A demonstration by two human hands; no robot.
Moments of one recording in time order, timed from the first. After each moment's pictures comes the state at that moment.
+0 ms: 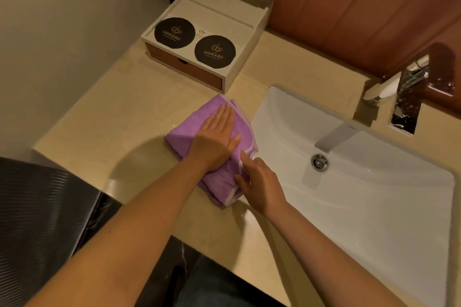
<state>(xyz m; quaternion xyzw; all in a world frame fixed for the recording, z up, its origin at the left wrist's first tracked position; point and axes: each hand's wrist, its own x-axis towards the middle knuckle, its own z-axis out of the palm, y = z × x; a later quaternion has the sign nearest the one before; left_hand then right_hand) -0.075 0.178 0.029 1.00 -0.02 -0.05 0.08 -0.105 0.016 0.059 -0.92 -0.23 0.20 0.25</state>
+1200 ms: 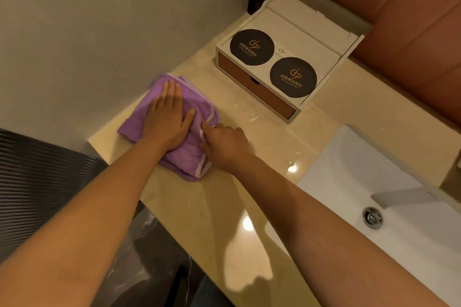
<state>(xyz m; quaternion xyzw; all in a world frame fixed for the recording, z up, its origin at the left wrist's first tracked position) -0.095 0.381 0.030 0.96 0.26 -0.04 0.08 -0.038 0.231 0.067 -0.86 -0.47 0.18 0.08</state>
